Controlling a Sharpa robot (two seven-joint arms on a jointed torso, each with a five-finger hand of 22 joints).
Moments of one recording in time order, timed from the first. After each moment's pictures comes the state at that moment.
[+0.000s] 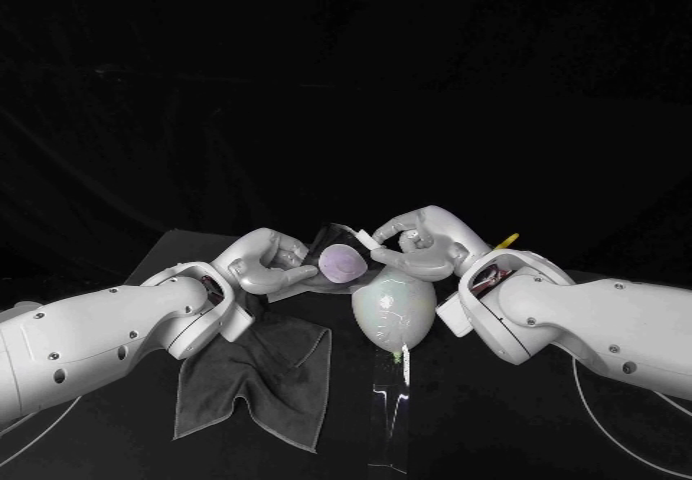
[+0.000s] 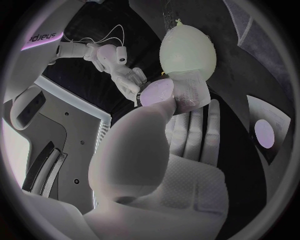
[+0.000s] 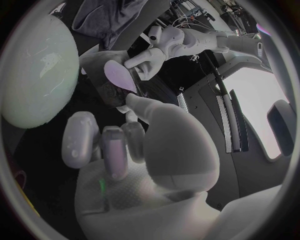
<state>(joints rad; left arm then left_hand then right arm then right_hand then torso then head) 1.20 -0.90 -0.09 1.51 -0.71 -0.29 0.32 1.58 -0.07 0.50 0.18 0.04 0.97 0.16 0.43 0.26 1.28 0.10 0.08 0.07 1.05 0.09 0.26 0.24 0.15 0.81 0.26 0.40 0.15 1.32 -0.85 -0.14 1.79 -0.81 -0.64 -0.02 1.32 -0.09 0.64 0.03 0.05 1.02 0.07 0.36 0.54 1.46 0.00 1.40 1.31 1.47 -0.05 1.54 1.31 0.07 1.43 0.05 1.23 1.31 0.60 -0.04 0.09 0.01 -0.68</state>
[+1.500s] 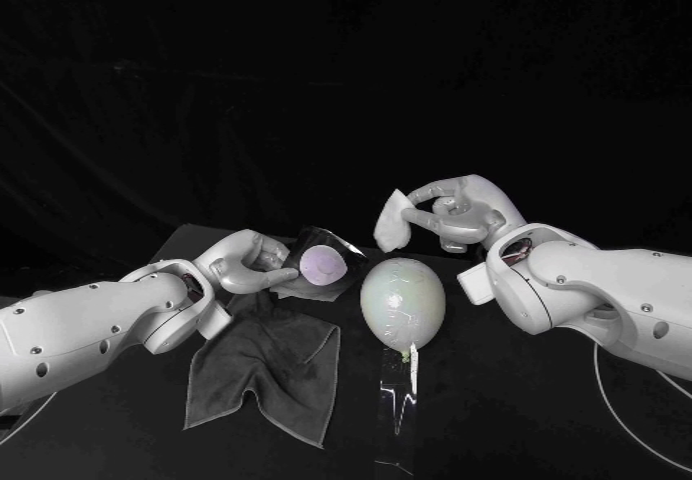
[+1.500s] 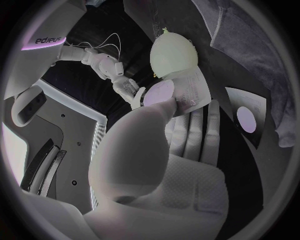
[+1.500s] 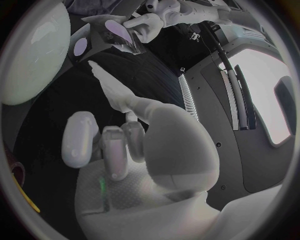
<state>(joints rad) 1.19 -0.99 -0.09 1.48 -0.73 -0.20 0.35 1.57 -0.07 0.51 0.17 0.04 0.97 0.16 0.44 0.26 1.28 0.11 0.07 0.07 1.04 0.09 0.27 0.25 0.15 0.77 0.26 0.43 0.18 1.36 -0.86 -0.12 1.73 -0.56 -0.68 0.08 1.31 -0.09 0.65 0.03 0.04 1.01 0.07 0.38 0.55 1.46 0.00 1.40 1.31 1.47 -0.05 1.55 1.31 0.07 1.42 0.05 1.23 1.31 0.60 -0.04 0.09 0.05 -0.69</state>
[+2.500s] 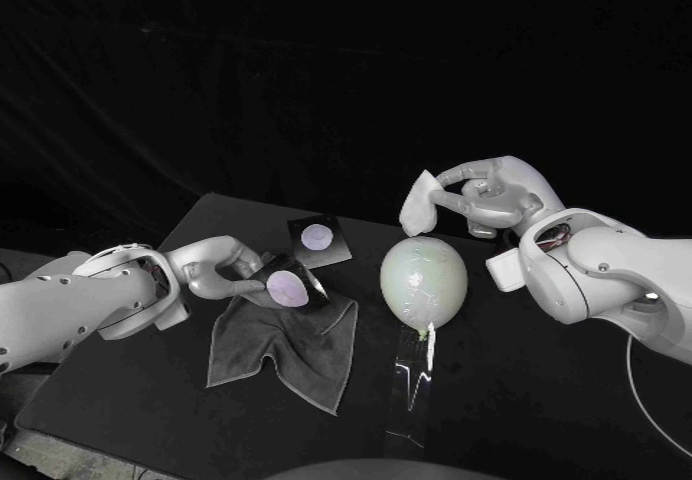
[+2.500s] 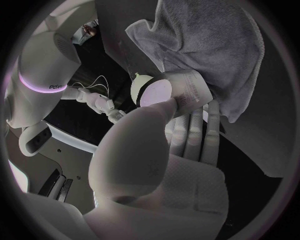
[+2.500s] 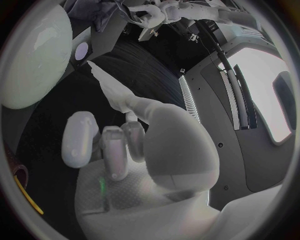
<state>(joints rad) 1.16 -1.17 -0.14 1.50 -1.12 -0.16 0.37 1.57 -0.07 0.52 0.16 0.04 0.96 0.16 0.45 0.26 1.28 0.11 0.07 0.07 1.03 0.09 0.27 0.25 0.15 0.76 0.26 0.46 0.19 1.36 -0.87 -0.13 1.74 -0.56 -0.65 0.08 1.31 -0.09 0.65 0.03 0.05 1.01 0.07 0.38 0.55 1.45 0.00 1.39 1.31 1.47 -0.05 1.55 1.31 0.07 1.42 0.05 1.23 1.31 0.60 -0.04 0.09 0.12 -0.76</state>
